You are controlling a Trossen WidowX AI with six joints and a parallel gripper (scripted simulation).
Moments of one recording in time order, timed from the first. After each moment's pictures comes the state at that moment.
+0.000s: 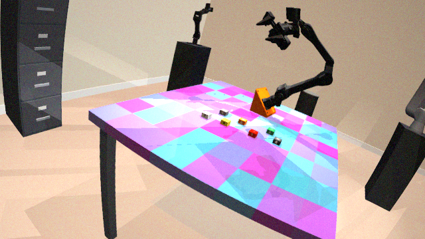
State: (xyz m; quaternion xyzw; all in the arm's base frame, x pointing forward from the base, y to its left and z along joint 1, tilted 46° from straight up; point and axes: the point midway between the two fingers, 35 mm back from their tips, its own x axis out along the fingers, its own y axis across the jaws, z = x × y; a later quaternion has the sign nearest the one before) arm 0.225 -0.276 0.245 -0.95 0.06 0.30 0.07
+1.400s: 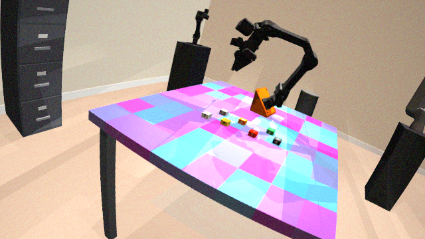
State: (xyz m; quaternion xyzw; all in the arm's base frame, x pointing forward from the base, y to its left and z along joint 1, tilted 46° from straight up) arm 0.270 -0.197 0.072 -0.57 -0.56 0.10 -0.59
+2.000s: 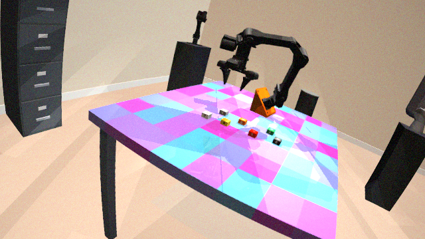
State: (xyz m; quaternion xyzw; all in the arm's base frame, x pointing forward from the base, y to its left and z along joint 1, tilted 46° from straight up) arm 0.262 -0.143 0.018 -0.26 -0.64 -0.27 -0.67
